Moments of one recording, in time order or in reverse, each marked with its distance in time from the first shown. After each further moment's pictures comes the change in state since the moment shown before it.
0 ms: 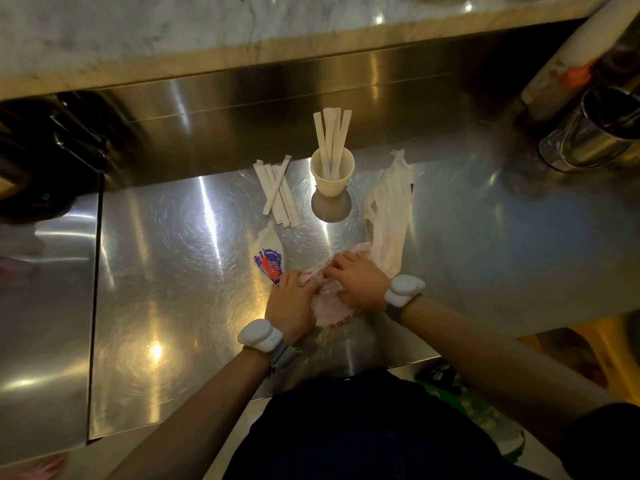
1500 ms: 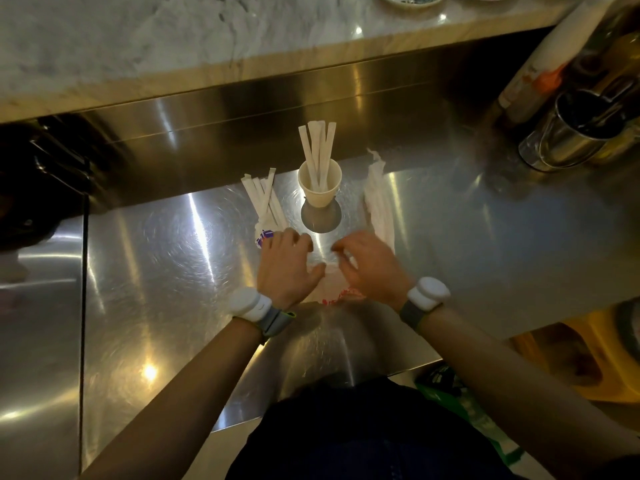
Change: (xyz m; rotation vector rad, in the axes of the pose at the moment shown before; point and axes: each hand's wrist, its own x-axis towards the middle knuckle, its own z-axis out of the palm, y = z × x) left_hand 0.055 0.008 -0.061 -0.004 0.275 0.042; right_hand -0.023 0.005 -0.055 0.345 0.604 0.149
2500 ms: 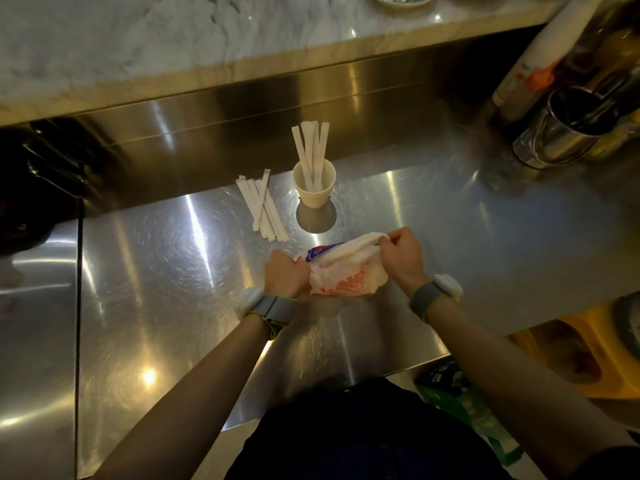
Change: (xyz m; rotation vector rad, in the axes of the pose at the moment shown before) left_hand 0.013 0.021 0.015 -0.618 -0.233 -0.800; right_hand -0.005 0.058 0.006 0.410 0.248 0.883
